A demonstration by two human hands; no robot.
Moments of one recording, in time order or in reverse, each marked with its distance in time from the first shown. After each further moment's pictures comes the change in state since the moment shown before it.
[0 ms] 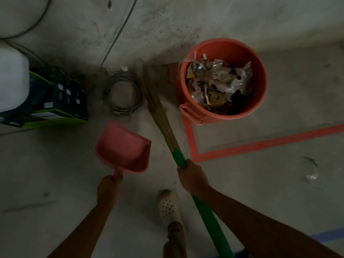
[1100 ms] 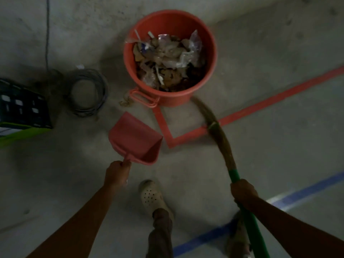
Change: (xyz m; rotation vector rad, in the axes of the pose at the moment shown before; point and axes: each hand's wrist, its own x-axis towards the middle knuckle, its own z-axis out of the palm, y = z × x) left_hand -0.060 0.083 0.111 0.134 -0.243 0.154; right_hand -0.031 0.298 -0.069 0.120 0.112 0.641
